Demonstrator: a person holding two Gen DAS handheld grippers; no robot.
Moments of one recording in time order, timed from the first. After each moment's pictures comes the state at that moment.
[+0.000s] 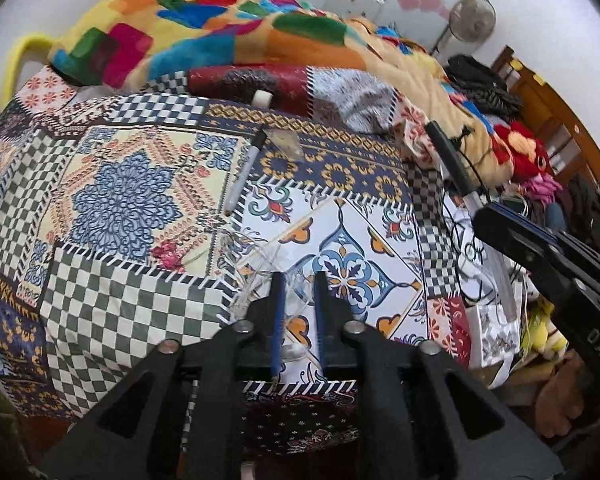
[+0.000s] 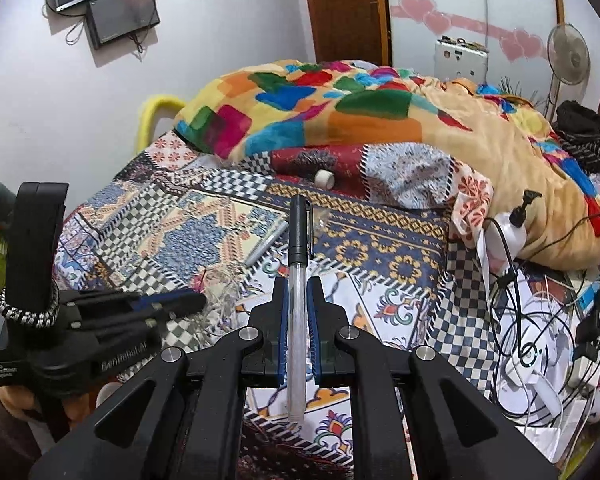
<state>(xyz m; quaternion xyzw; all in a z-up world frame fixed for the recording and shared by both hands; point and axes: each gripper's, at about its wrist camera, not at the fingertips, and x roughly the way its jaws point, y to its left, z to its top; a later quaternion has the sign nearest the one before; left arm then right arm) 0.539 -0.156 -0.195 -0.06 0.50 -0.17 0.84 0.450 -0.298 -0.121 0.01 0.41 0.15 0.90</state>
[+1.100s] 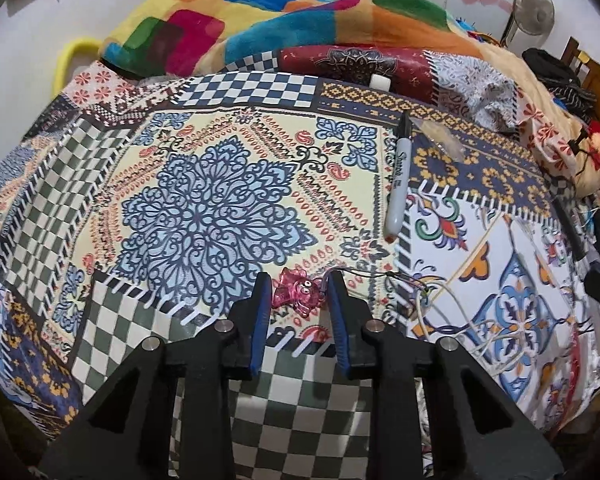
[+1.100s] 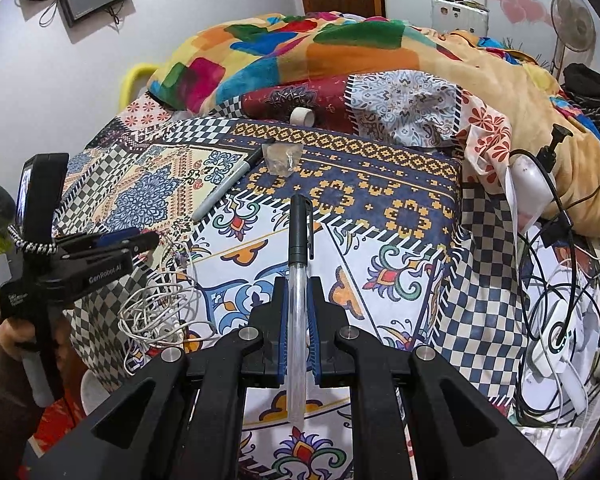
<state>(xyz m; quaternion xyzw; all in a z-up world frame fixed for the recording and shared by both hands) 0.600 -0.106 -0.275 -0.01 0.50 -0.05 0.86 0.480 -0.308 -0.195 0.02 0.46 0.15 0.87</state>
